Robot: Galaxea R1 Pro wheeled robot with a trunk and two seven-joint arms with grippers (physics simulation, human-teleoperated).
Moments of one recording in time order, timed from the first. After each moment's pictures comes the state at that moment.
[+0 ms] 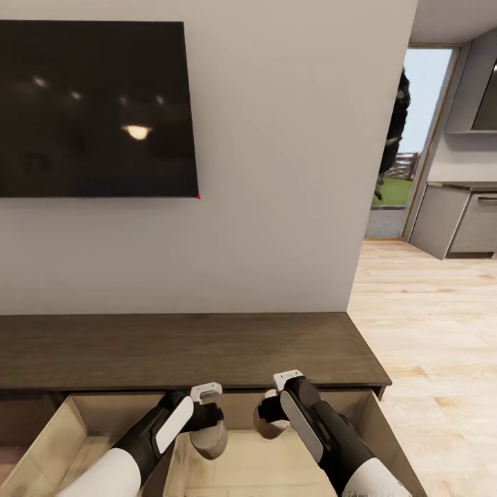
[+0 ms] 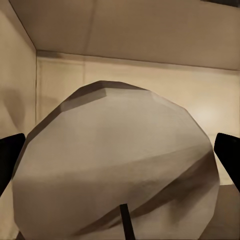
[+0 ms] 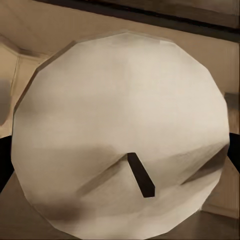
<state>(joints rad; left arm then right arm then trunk) -0.59 -0.03 -0.41 -0.64 0.72 0.66 0.26 -0.52 0.10 0.45 -0.98 -0.44 0.95 -0.34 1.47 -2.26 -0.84</state>
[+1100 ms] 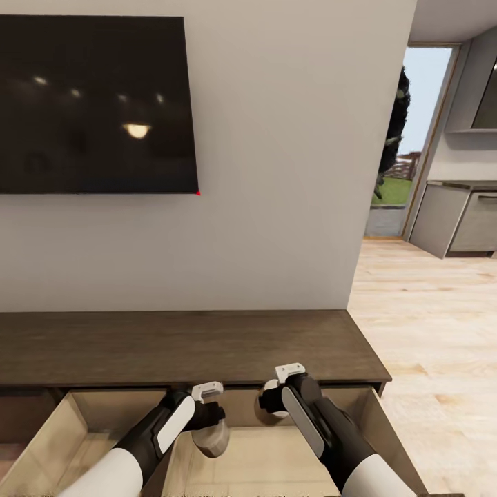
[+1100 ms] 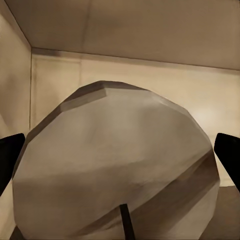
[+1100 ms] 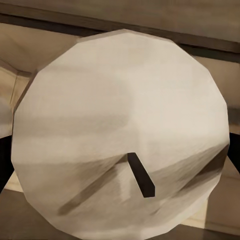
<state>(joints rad) -0.59 -0.04 -0.40 -0.64 0.71 0.66 0.26 -0.53 0.10 0.44 -0.99 -0.44 0.89 -0.35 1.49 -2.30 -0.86</state>
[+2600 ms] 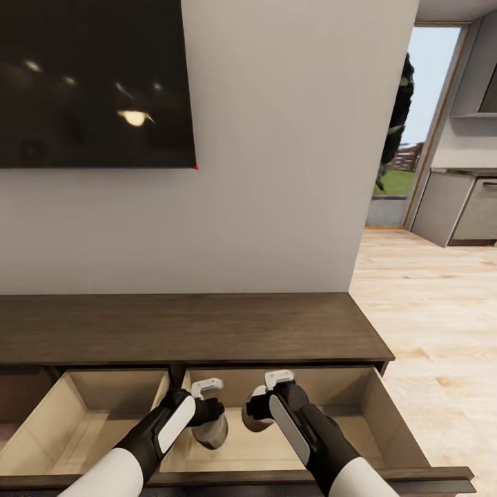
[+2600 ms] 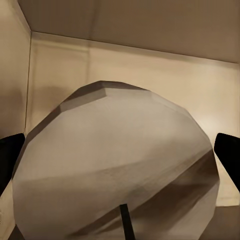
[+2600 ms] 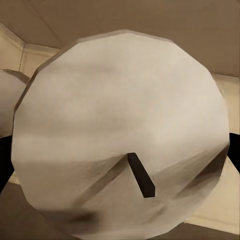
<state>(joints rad) -0.59 -0.04 -0.40 -0.64 0.71 0.59 0.28 -0.53 0.16 0.45 -0.90 -0.44 0.80 -0.34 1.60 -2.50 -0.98</state>
